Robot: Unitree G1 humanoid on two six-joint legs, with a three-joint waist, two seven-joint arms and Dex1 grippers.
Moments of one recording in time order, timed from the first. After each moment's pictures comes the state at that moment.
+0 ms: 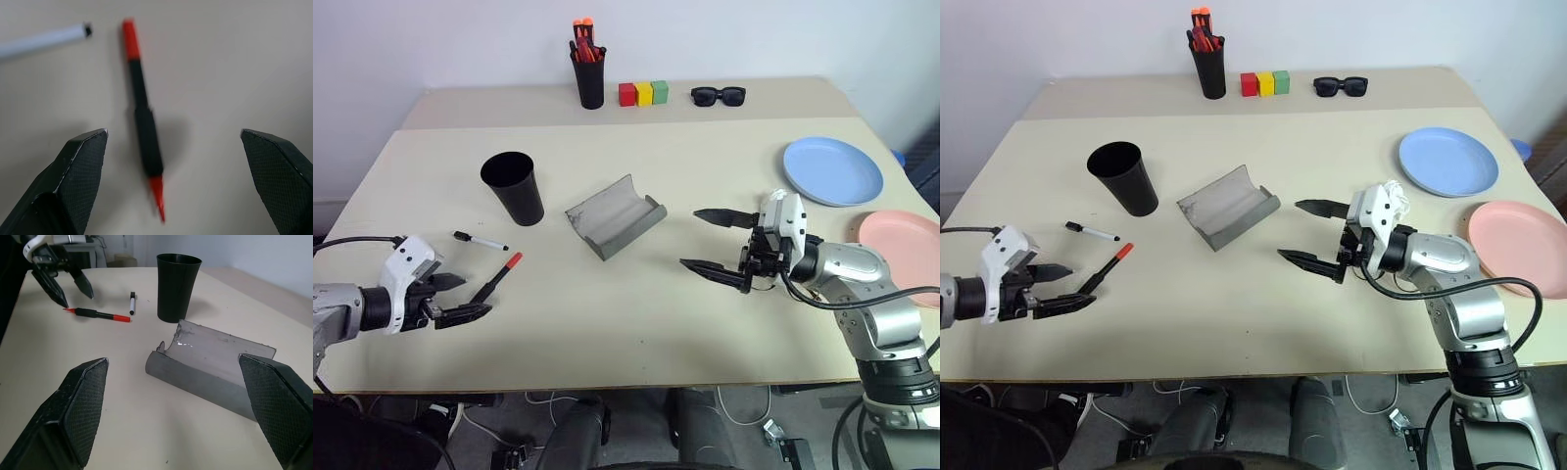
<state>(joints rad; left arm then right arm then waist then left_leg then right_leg) 0.03 1.08 0.27 -0.13 -0.49 0.74 -1.01 -0.32 -0.64 -0.05 -0.21 0.50 0.28 1.05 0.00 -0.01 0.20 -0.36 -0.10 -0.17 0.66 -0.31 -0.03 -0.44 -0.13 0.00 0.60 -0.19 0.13</state>
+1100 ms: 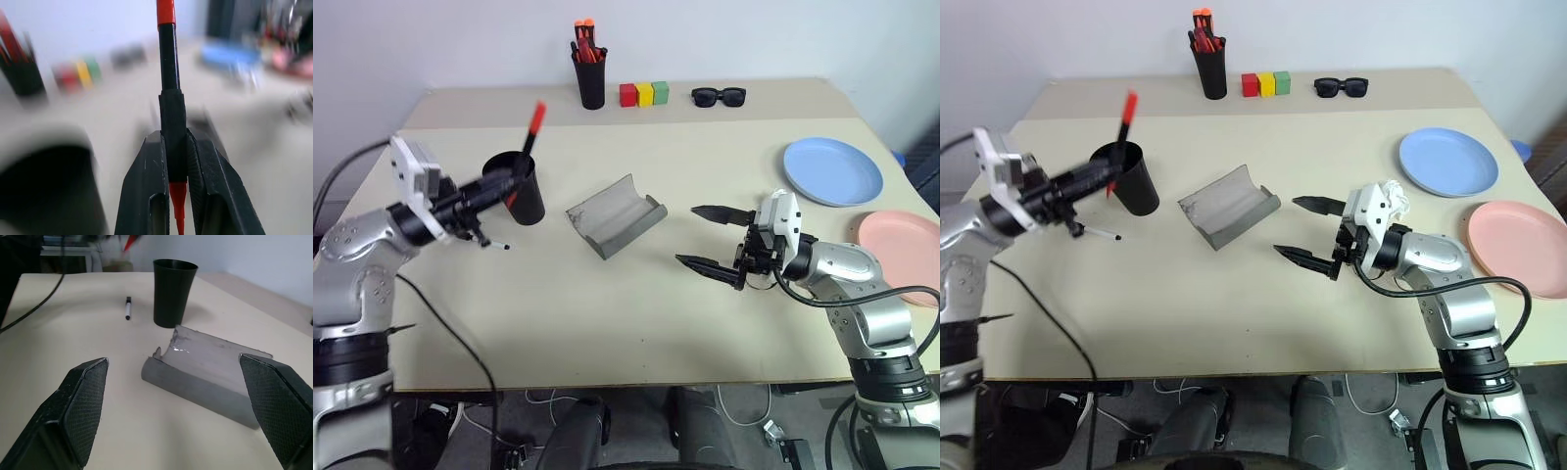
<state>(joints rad) -0.51 0.63 0.33 0.03 -0.57 0.28 -0.93 -0.33 -0.61 -0.04 -0.19 0.47 0.25 1.03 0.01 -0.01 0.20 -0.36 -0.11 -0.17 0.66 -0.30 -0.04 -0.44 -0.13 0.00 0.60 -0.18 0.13</state>
